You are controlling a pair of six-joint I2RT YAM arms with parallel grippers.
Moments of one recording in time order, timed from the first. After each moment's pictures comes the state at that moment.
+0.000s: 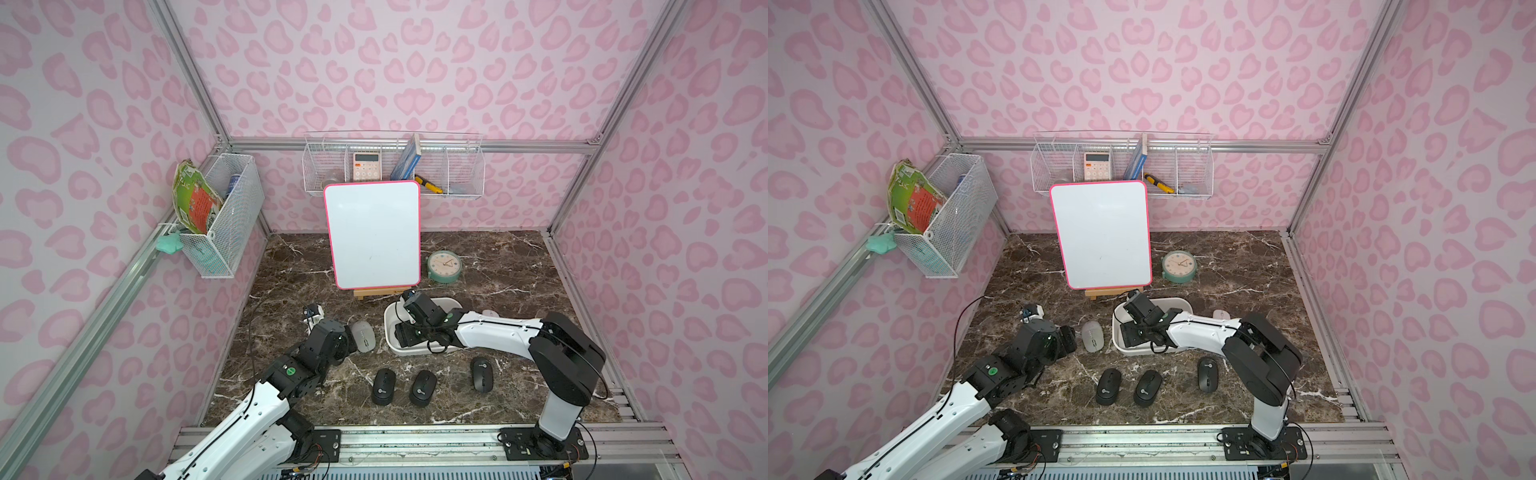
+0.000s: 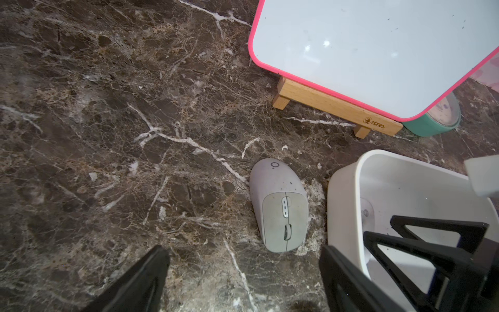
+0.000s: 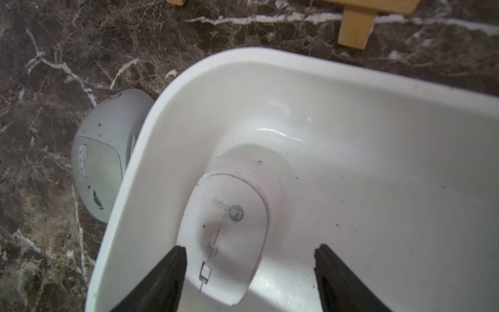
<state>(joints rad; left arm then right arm) -0.56 0.77 0.57 -0.62 -0.38 -0.76 0.93 1.81 1.09 -0.23 0.03 0.47</state>
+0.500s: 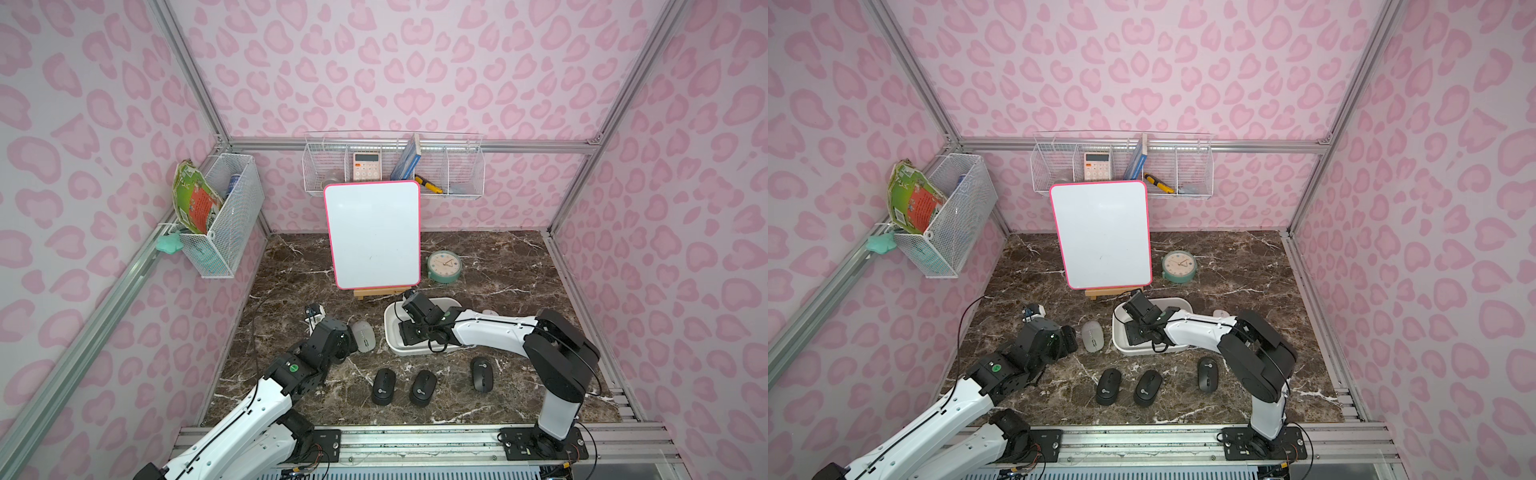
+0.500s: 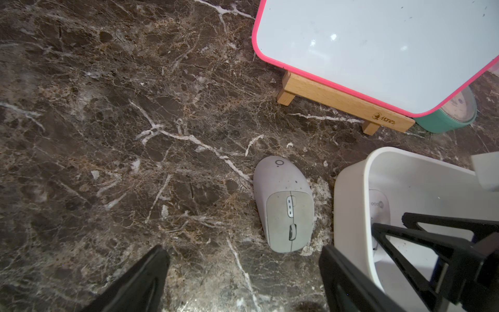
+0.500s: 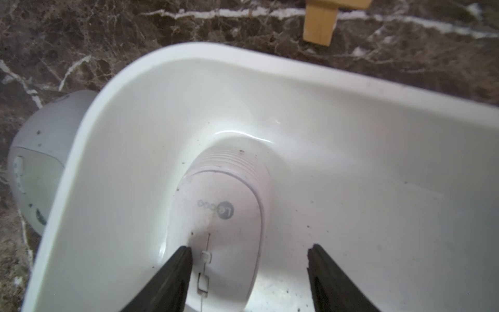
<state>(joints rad) -0.56 0.80 0.58 -0.62 -0.38 -0.76 0.92 1.82 1.10 -0.28 0.13 0.47</state>
